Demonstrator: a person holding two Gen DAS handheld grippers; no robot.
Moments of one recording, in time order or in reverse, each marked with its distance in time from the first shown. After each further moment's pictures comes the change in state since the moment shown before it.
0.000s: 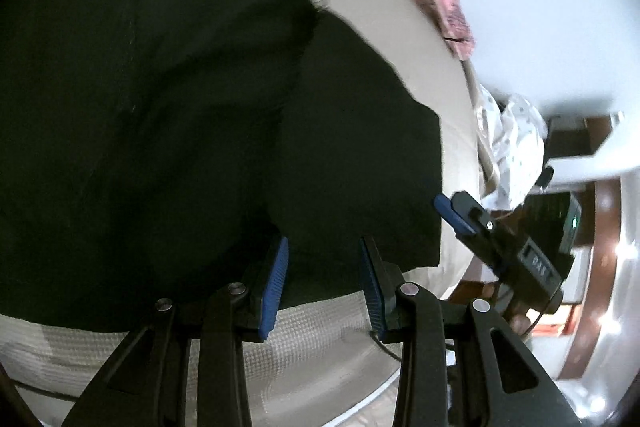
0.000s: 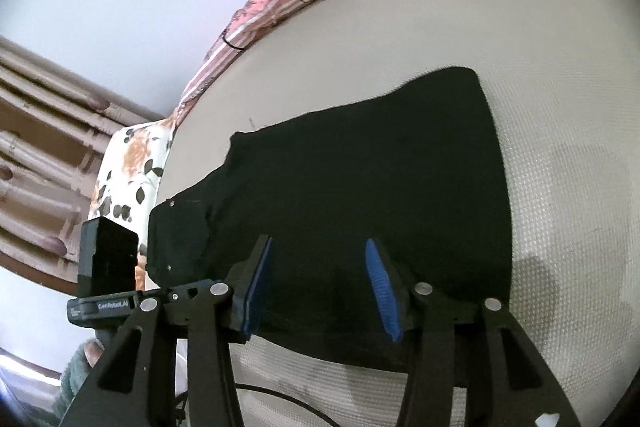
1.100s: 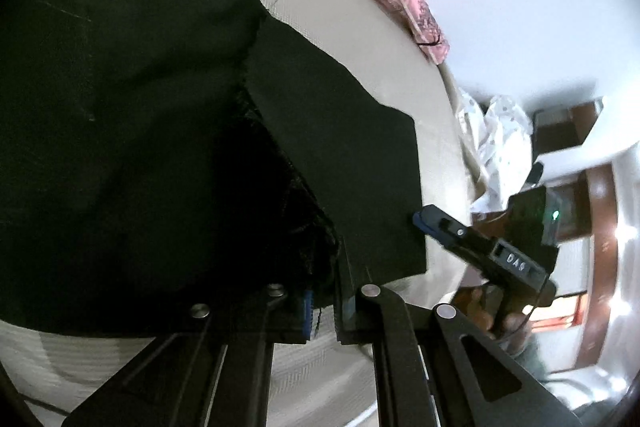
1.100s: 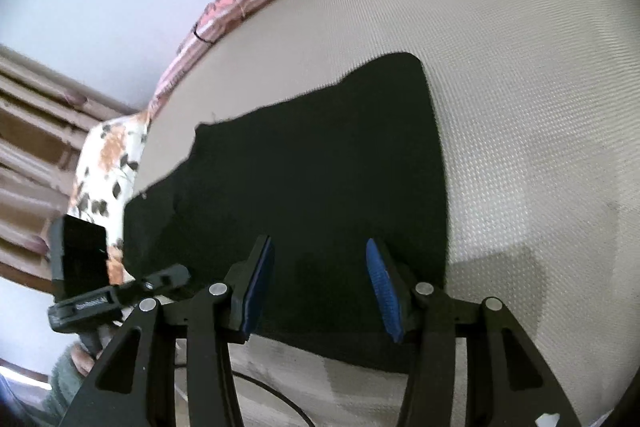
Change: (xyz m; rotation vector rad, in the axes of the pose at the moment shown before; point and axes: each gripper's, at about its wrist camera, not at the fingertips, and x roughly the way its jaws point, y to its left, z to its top) left arm 0.015 -0.025 -0.016 0.117 -0.103 -0.007; right arm -0.011 -0.021 -0.009 -0.005 0.038 -0.102
